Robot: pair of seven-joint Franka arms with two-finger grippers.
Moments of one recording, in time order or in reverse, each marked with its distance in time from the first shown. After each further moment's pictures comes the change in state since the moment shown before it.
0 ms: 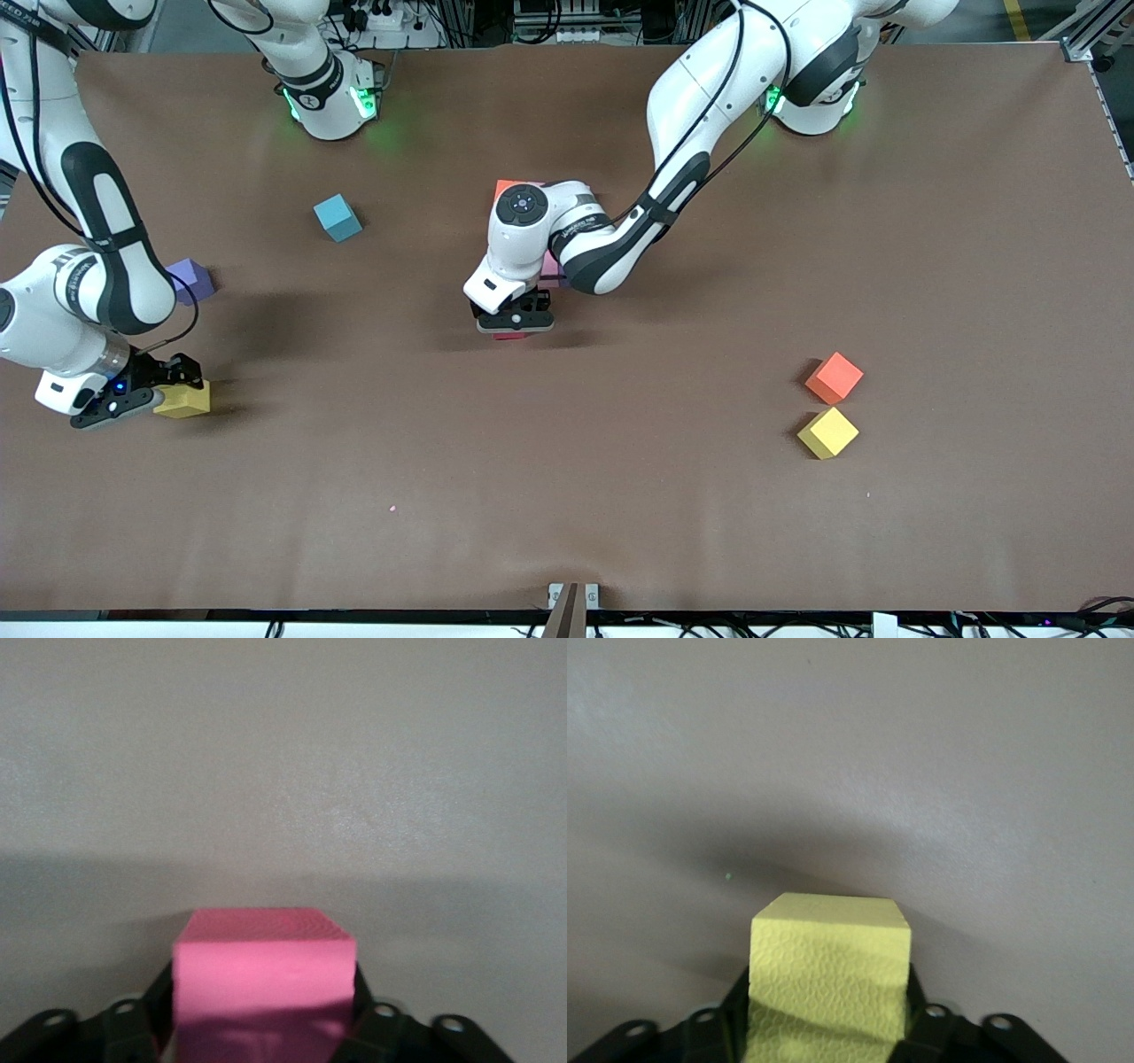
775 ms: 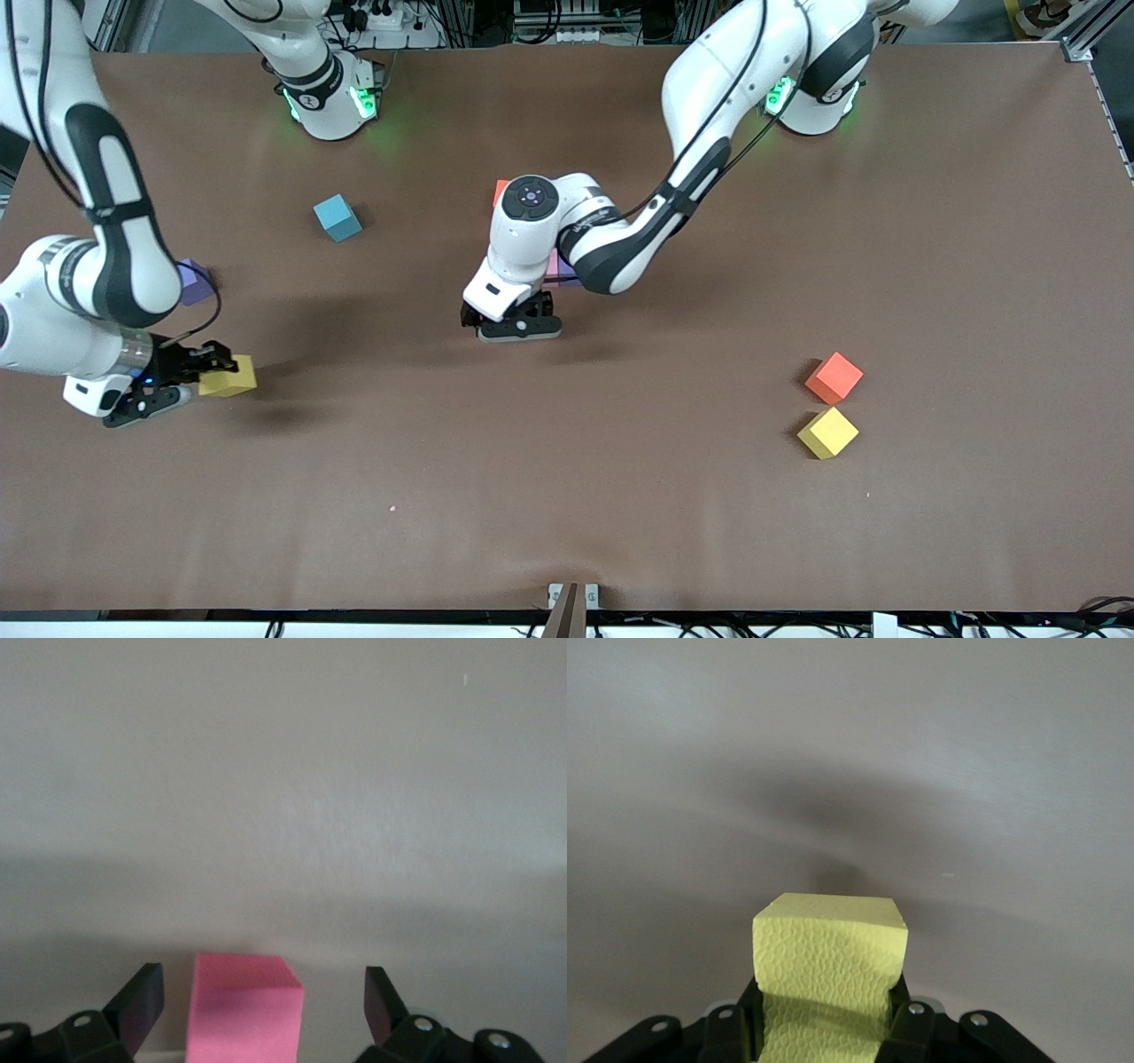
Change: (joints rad) left arm 0.051 -0.098 0.011 0.046 -0.068 -0.088 -0.002; right arm 0.174 -0.153 0.003 0.029 0.050 -0.366 0.247
